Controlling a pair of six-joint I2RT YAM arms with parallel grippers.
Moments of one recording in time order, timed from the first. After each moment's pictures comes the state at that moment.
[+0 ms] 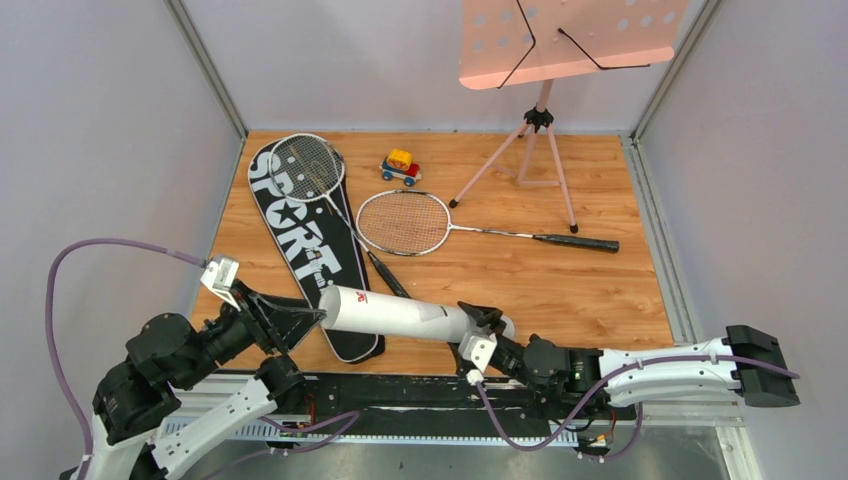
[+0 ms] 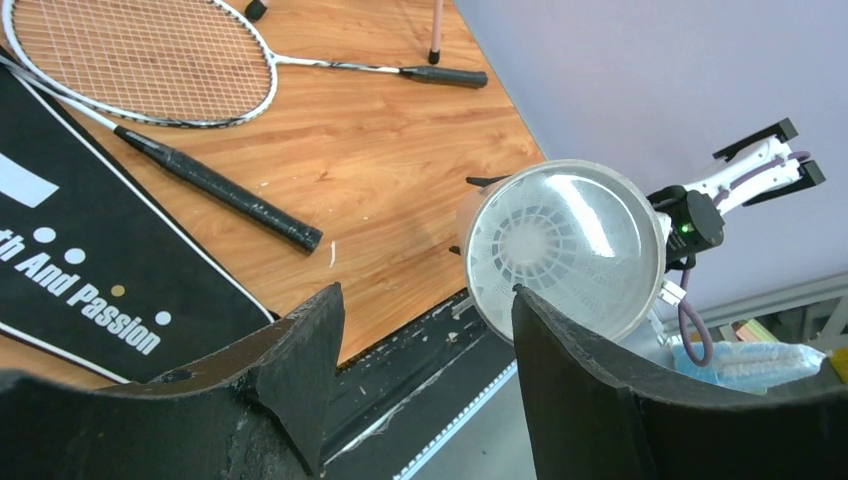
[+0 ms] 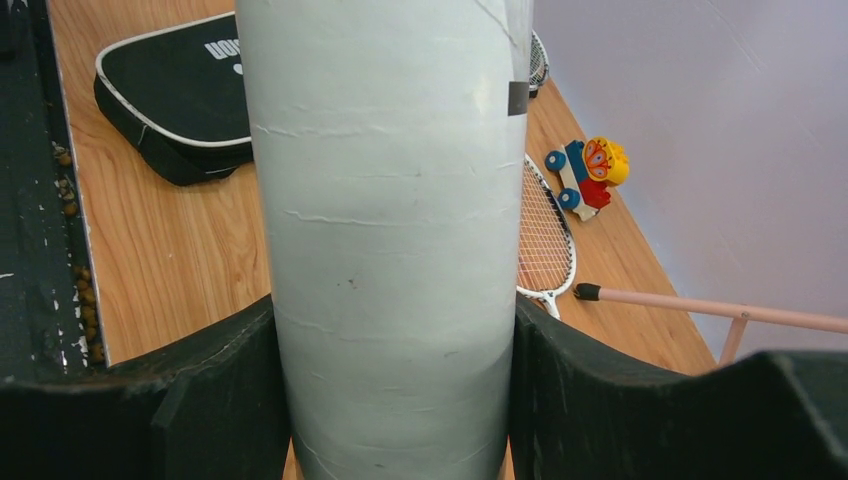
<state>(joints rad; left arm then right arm) -0.85 0.22 1.01 -0.95 -0.06 -0.65 1.53 0.75 0.21 0.46 0.51 -0.56</state>
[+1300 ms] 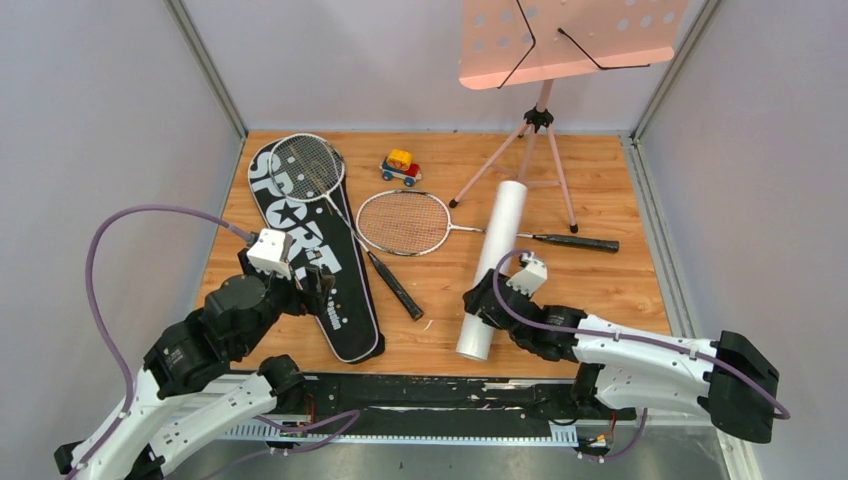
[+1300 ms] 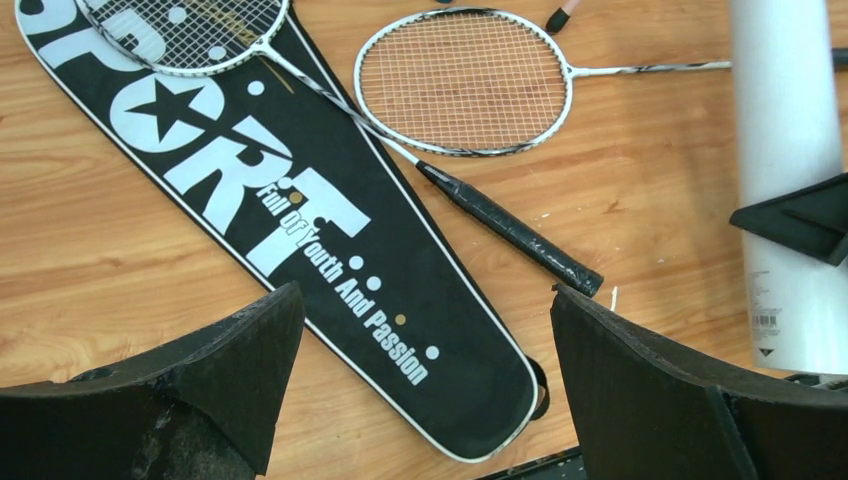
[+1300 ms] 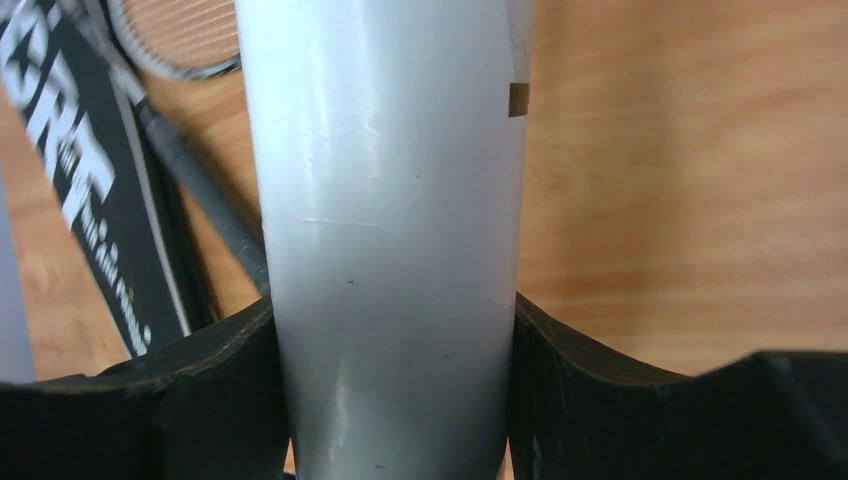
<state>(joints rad) -0.85 0.43 0.93 -0.90 -0.49 -0.32 1.09 1.02 0.52 -0.23 0.56 1.12</state>
